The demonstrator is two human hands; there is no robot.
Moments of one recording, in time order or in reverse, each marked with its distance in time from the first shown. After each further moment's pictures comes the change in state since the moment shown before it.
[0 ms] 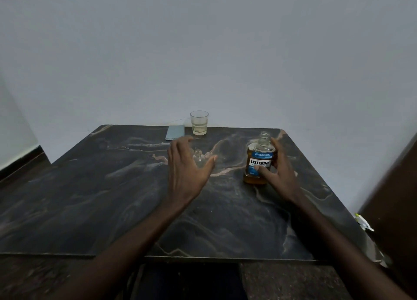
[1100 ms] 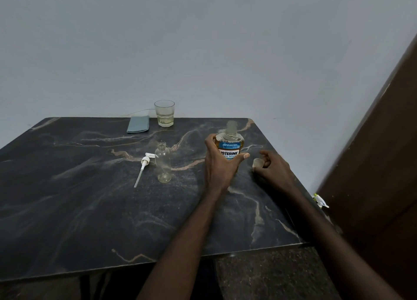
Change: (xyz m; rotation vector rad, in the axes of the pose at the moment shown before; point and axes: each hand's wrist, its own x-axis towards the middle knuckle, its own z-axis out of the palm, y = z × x) left_hand -0.027 0.087 0.146 -0.575 -0.223 -0.331; right_hand -0.003 0.047 -0.060 -0.527 0.162 0.243
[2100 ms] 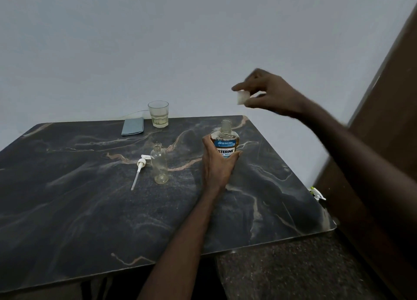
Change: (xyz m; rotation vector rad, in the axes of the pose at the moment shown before) left_hand 0.003 -0.003 0.005 0.042 -0.040 -0.062; right_hand 0.076 -0.140 -0.122 -0.033 -0.229 -0.551
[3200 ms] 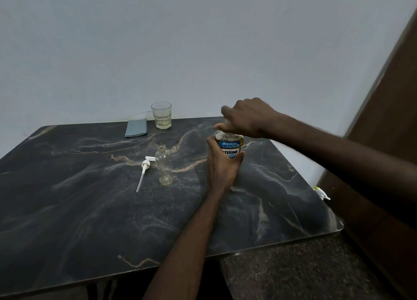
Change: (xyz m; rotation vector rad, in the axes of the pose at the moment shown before) left_hand -0.003 0.005 -0.003 0.024 -0.014 0.028; right_hand 0.017 -0.025 0.067 -0.872 -0.202 -0.110
